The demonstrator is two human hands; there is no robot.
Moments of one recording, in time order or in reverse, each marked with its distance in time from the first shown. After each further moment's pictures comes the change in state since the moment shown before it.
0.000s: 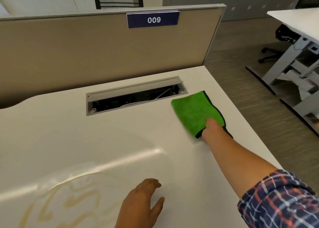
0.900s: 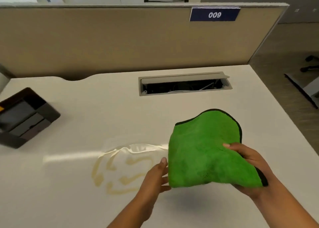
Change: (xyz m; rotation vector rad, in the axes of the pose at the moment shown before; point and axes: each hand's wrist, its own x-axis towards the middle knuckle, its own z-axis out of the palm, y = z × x) left_hand -0.072 -0.057 -0.067 -1.232 -0.070 -0.561; right_hand -0.322 0.075 -0.046 -0.091 -0.922 0.160
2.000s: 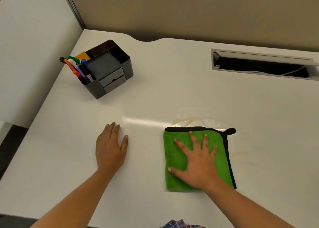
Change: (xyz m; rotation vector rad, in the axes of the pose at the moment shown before) left_hand -0.050 -0.071 -0.380 1.193 0.976 0.415; right_hand 0.123 0.315 0.090 -2.201 0.000 -0.233
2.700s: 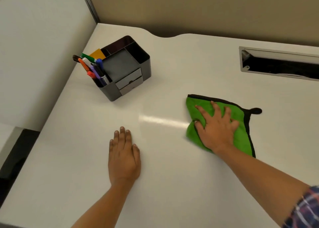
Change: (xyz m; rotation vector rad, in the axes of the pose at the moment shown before) left_hand 0.009 -0.008 0.010 0.044 -0.083 -0.107; right_hand 0.150 -0.013 -0.030 -0.136 0.210 0.147
